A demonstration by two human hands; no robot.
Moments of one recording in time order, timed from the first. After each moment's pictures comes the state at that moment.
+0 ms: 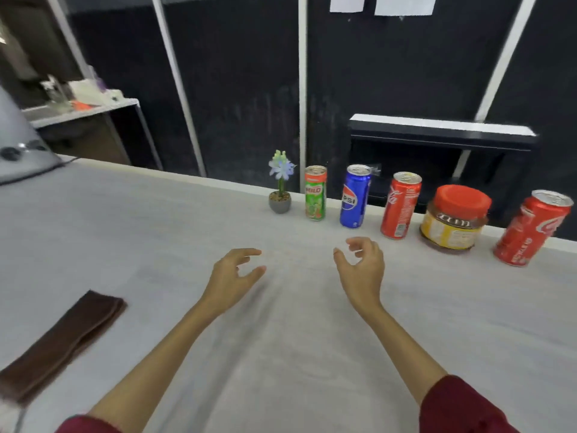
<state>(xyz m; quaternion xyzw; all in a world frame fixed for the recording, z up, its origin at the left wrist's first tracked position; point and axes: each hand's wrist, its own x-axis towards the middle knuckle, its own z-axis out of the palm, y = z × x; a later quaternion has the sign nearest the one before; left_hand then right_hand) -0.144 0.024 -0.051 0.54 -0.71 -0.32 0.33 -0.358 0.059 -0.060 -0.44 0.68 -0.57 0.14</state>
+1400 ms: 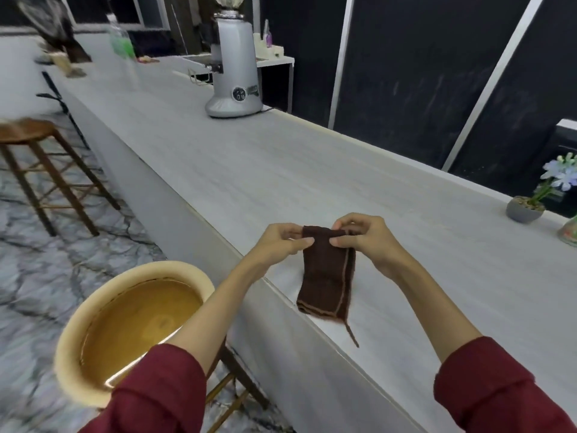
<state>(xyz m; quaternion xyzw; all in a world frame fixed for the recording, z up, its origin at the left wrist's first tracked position) 0.241 0.038 -0.053 0.56 -0.53 -0.49 0.40 0.053 0.012 -0.020 -0.64 0.48 -0.33 0.50</state>
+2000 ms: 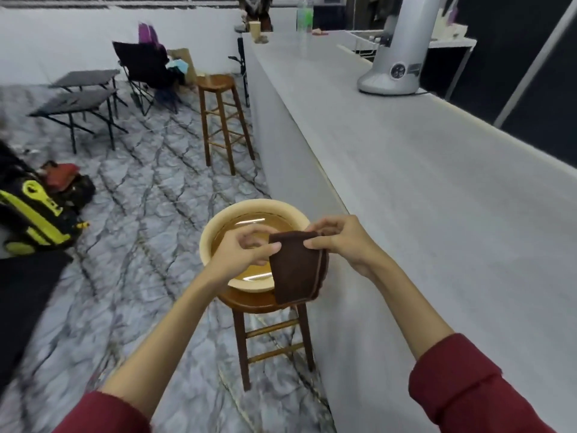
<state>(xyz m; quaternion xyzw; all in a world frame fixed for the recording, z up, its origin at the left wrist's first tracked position) 0.337 0.253 -0.068 0.69 -0.32 -0.33 0.56 0.202 0.098 -0.051 -0.73 0.28 -0.13 0.62</state>
